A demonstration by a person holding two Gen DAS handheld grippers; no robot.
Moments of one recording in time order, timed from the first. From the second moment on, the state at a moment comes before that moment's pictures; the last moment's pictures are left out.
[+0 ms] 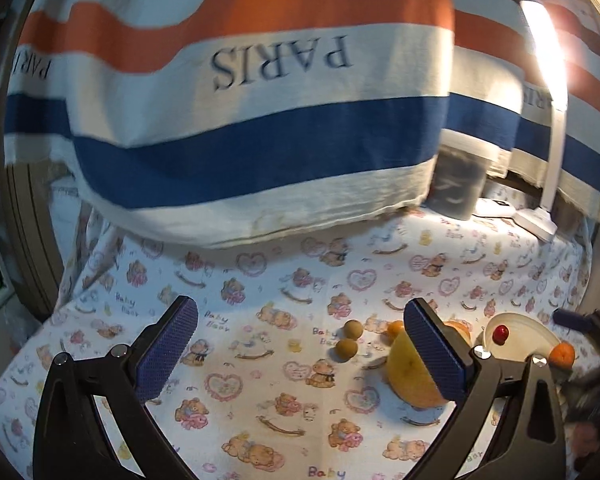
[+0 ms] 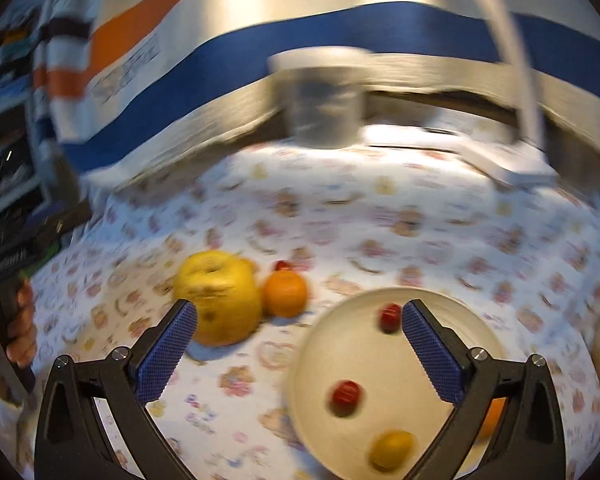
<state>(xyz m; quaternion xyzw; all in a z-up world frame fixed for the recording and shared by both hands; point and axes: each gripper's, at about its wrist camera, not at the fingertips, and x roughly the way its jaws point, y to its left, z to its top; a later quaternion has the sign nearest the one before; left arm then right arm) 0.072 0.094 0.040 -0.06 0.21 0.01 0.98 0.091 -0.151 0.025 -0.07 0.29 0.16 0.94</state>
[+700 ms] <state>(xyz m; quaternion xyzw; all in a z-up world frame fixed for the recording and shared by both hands) 0.083 0.114 0.032 -0.09 0.22 0.03 0.97 0.157 -0.071 -0.020 -0.07 0.34 0.13 0.93</state>
